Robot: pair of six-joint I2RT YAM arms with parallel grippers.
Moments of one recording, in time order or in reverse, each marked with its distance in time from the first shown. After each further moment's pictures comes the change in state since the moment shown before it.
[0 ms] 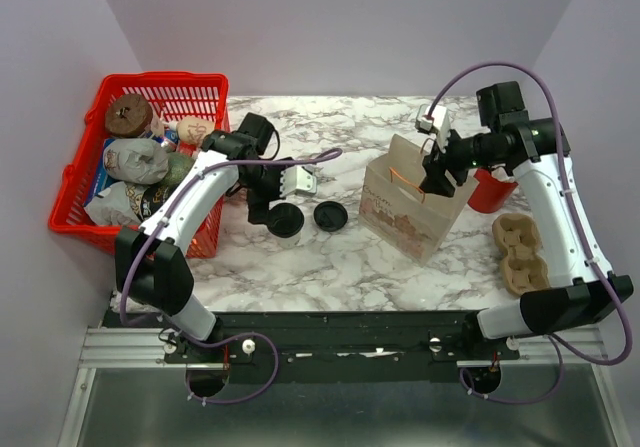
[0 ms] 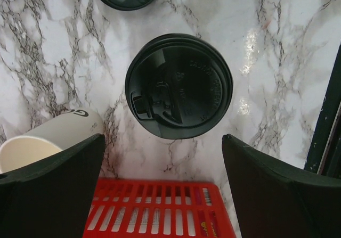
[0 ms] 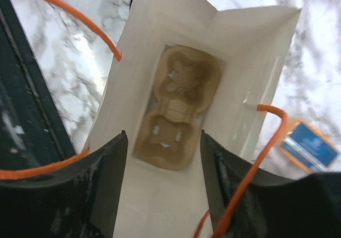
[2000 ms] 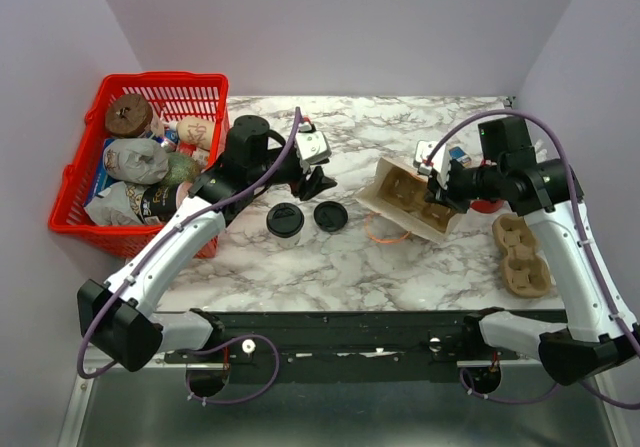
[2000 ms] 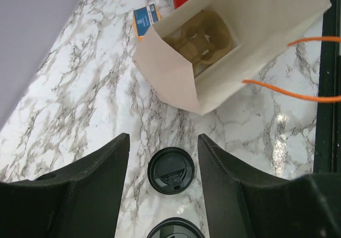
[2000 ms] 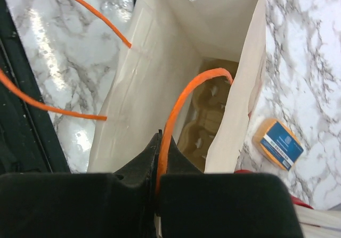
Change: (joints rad) left arm -0.160 -0.302 -0.250 0.922 0.241 -0.777; right arm 0.101 -0.259 -0.215 0.100 0.106 -0.058
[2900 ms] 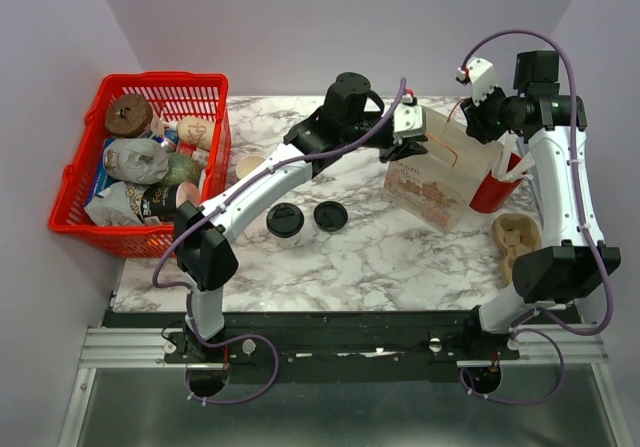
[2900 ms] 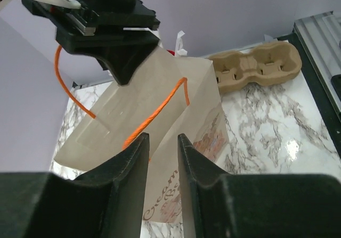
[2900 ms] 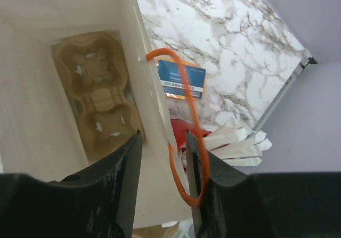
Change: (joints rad) left arm -0.239 0.627 0.716 0.071 0.088 0.046; right arm -0.320 0.416 0.384 0.134 0.235 0.180
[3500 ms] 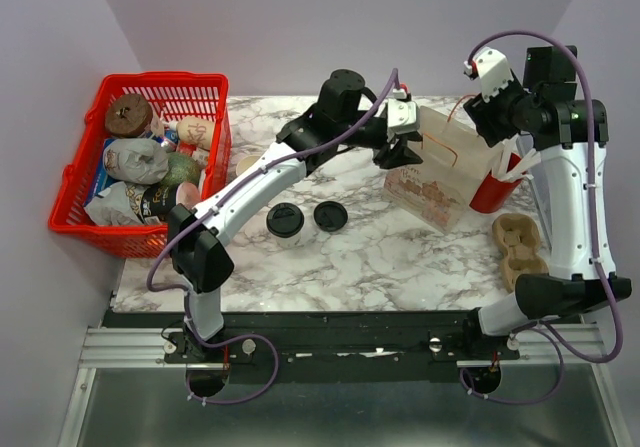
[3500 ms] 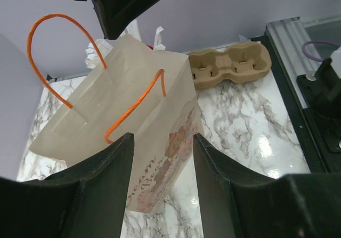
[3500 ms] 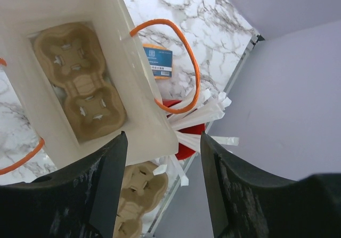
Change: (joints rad) left arm 0.021 -0.044 -0.018 -0.083 0.071 -0.050; right arm 0.079 -0.082 0.138 -0.130 0.229 0.052
